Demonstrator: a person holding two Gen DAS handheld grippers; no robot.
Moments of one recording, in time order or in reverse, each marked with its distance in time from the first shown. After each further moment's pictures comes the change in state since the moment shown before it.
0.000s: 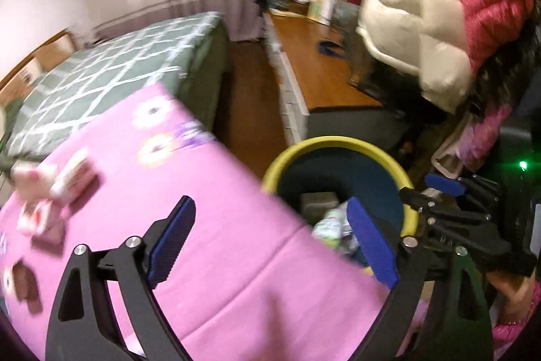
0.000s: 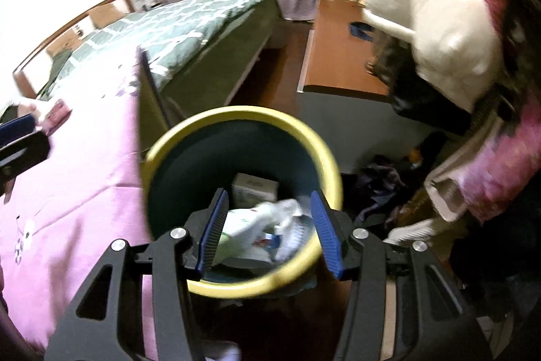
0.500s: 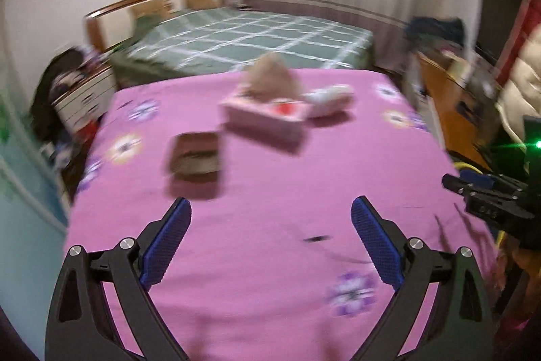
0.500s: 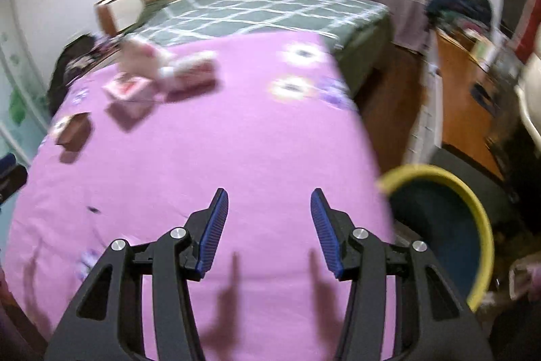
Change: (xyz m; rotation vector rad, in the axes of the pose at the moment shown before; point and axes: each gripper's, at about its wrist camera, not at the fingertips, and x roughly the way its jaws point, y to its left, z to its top) left arm -0.127 0.227 -0.151 -0.457 -0.045 0.405; right arm 0.014 0.232 0.023 -0.344 0.015 0.268
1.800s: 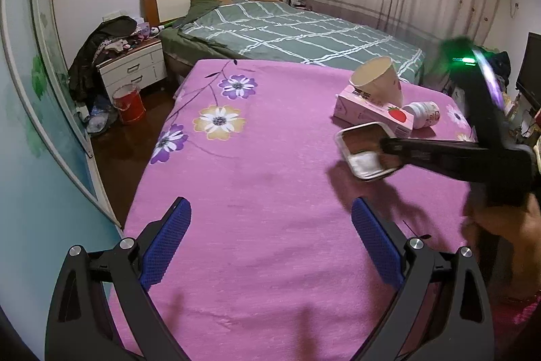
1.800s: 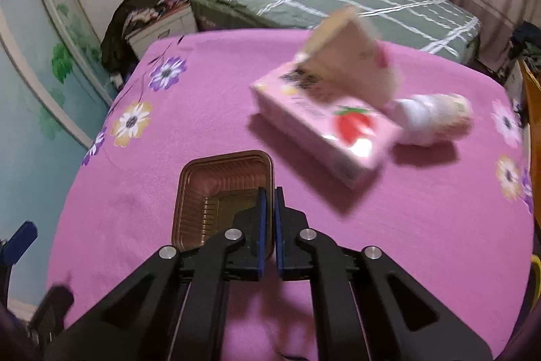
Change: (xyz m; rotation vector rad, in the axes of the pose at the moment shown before) left arm 0.004 0.095 -0.018 -0.149 0.010 0.111; right arm 0.093 0.200 0.077 -0.155 0.130 0.197
